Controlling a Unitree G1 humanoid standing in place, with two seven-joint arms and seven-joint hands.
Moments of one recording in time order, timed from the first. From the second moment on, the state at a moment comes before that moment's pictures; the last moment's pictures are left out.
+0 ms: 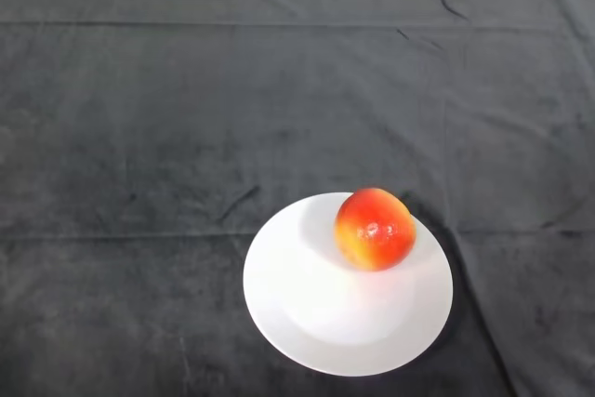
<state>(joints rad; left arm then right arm) -0.41 0.68 0.50 0.74 -0.12 -0.41 0.37 -0.77 -0.45 -0.83 1.22 0.77 0.38 0.42</state>
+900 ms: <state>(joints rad) -0.41 0.75 0.65 0.85 -0.20 -0.49 0.38 -0.77 -0.45 -0.83 1.22 0.77 0.38 0.42</state>
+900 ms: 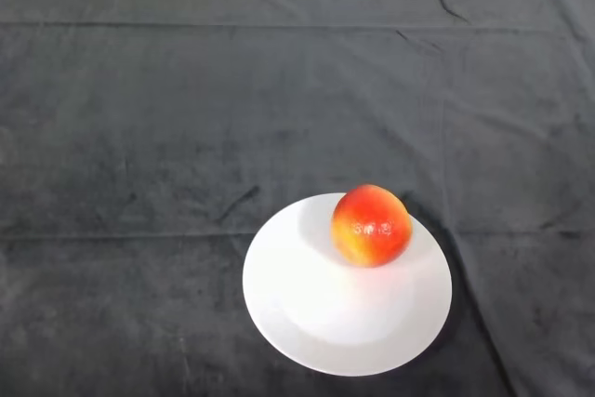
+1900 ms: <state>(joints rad) -0.41 0.75 0.65 0.87 -0.20 -0.50 0.39 -0.77 -0.45 -0.83 1.22 0.77 0.38 0.42</state>
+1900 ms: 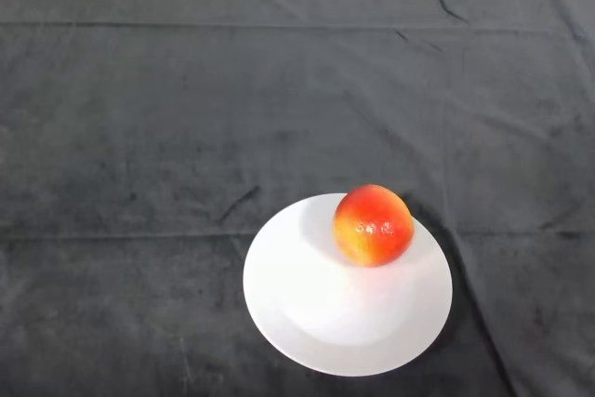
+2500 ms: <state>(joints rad) -0.41 0.75 0.65 0.87 -0.20 -0.50 0.39 -0.77 -0.45 -0.83 1.22 0.77 0.38 0.42</state>
